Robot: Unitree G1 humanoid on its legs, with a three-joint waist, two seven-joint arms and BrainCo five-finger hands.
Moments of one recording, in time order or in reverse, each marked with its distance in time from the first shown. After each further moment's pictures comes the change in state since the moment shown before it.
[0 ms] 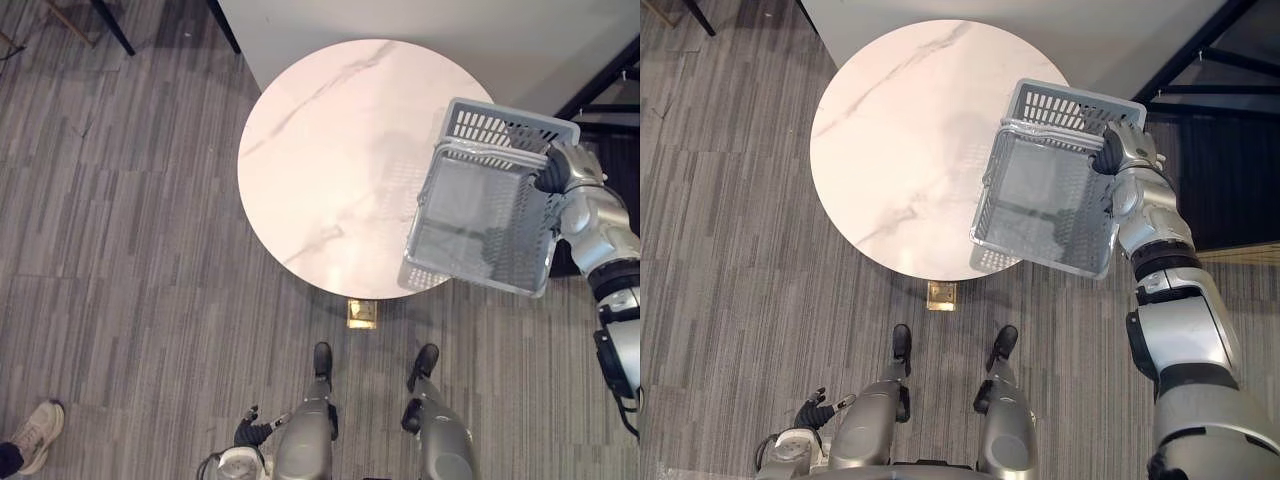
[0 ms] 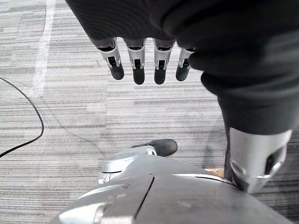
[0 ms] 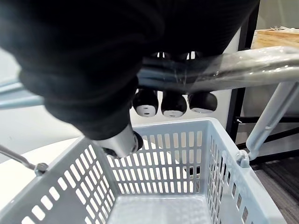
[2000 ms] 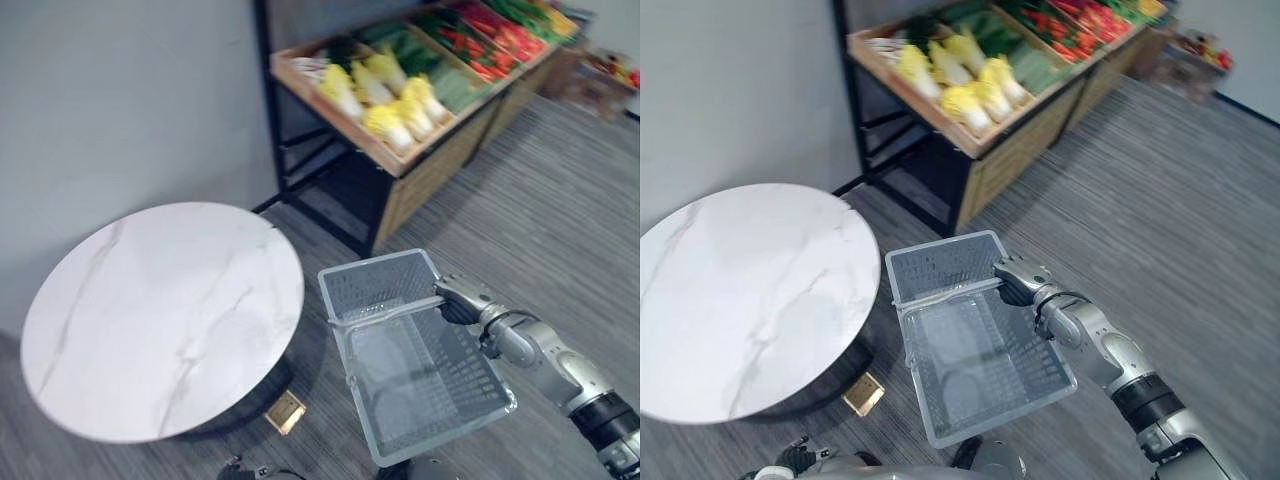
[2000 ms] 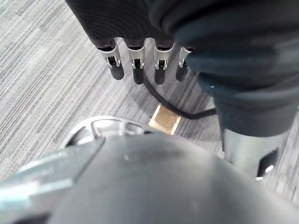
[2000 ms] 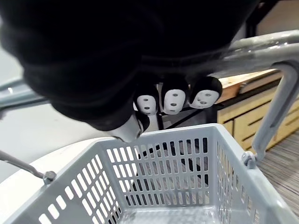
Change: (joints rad) left arm 0.062 0.031 0.115 0.099 0.207 0.069 -0.078; right arm 0.732 0.004 0.159 -0.859 0.047 -0.158 0.209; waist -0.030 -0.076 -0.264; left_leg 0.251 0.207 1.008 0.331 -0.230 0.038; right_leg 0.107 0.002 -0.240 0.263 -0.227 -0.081
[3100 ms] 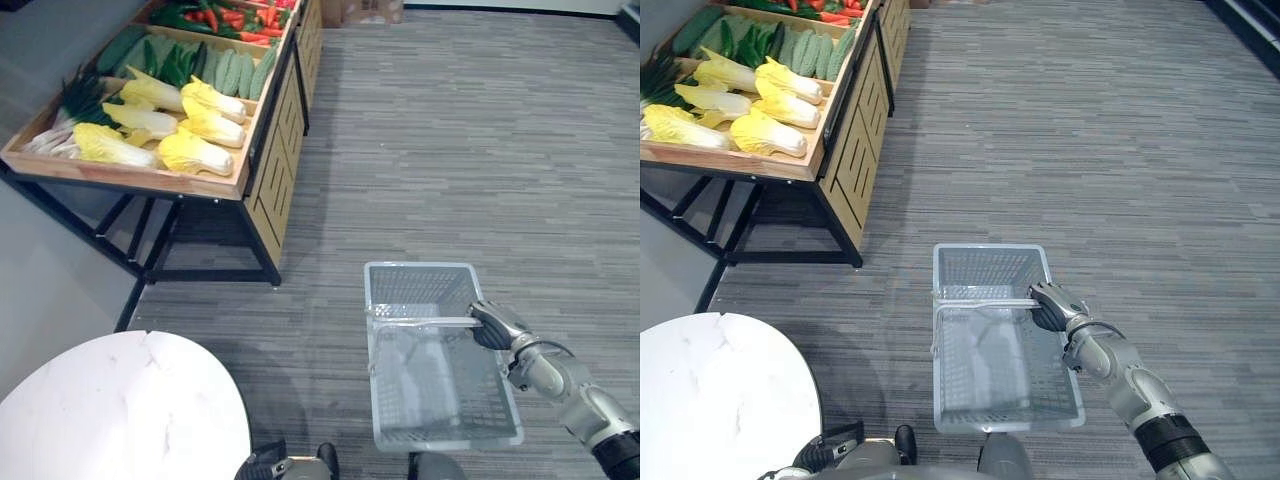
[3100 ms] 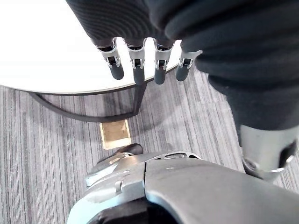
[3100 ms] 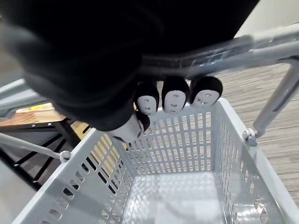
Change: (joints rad) left arm 0.033 -0.031 -0.073 -0.037 0.002 -0.030 0.027; right arm 0.216 0.046 -0.186 0.081 0.036 0.037 -0.012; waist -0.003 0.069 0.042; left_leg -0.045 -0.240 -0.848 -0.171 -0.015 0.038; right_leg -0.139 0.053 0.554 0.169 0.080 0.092
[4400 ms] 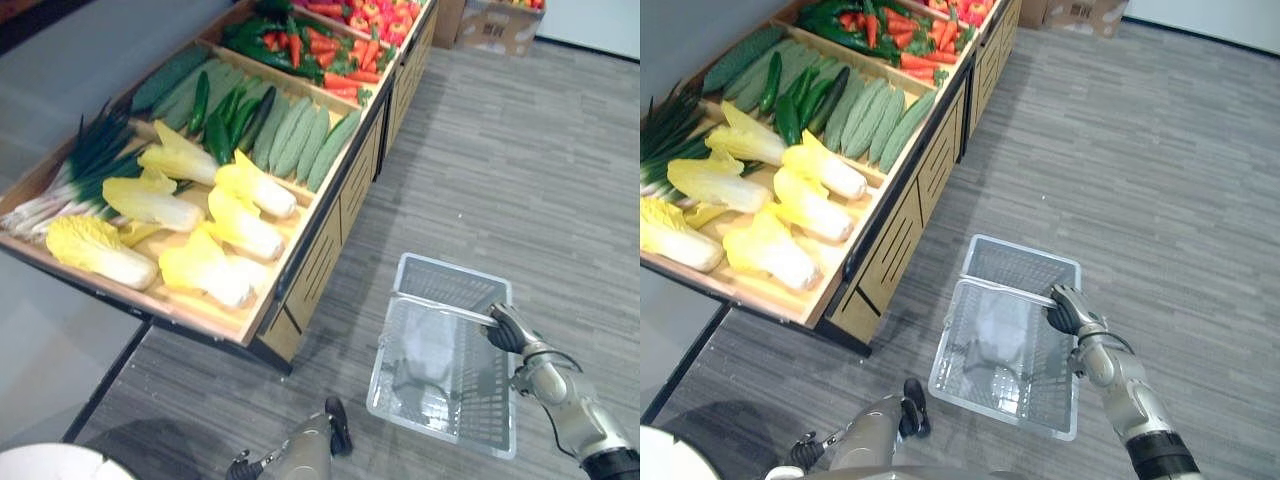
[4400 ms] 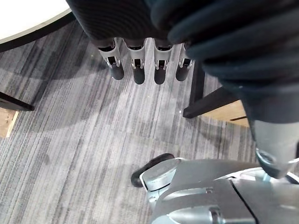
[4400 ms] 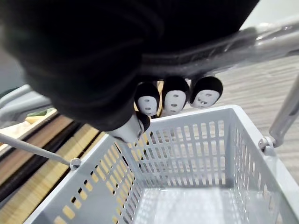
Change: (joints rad) left arm 0.025 -0.022 0.133 -0.050 0.030 0.030 0.004; right arm 0.038 0.098 -0.130 -0.010 -0.019 0.042 -0.047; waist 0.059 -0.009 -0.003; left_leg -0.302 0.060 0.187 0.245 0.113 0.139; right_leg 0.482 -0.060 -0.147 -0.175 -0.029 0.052
